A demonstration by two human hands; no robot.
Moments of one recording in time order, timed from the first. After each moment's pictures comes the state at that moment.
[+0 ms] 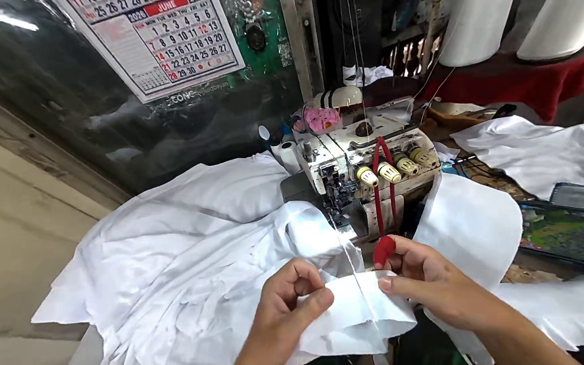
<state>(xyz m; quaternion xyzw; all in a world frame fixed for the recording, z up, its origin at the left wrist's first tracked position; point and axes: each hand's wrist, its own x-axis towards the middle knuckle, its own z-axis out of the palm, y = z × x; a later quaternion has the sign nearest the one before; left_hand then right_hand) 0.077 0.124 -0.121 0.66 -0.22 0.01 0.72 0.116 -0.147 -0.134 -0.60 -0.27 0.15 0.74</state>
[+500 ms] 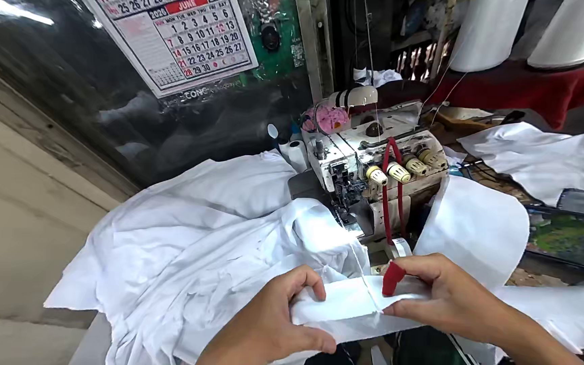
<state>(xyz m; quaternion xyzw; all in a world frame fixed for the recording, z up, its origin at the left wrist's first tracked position) 0.079 0.161 -0.095 0.80 -0.23 -0.18 0.53 0.115 -0.157 -0.147 -0.76 -0.35 0.02 0.56</state>
